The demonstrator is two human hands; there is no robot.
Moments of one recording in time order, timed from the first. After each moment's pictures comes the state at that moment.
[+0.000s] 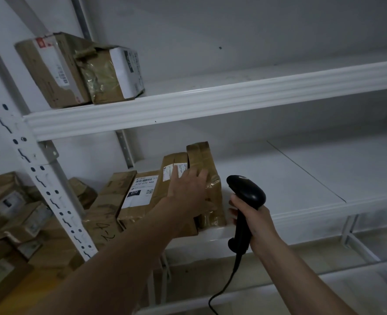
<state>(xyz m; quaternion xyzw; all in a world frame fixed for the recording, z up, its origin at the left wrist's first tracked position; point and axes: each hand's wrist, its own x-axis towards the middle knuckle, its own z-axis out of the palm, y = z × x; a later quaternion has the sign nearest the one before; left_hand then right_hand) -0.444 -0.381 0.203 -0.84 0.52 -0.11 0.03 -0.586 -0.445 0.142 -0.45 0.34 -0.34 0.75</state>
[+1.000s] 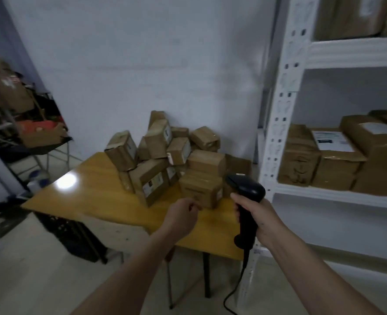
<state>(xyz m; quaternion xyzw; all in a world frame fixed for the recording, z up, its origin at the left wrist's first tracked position) -0.293 0.111 0.094 -0.91 0.19 0.12 -0.35 -0.384 -0.051 0.094 -0.55 0.24 -0.12 0.79</state>
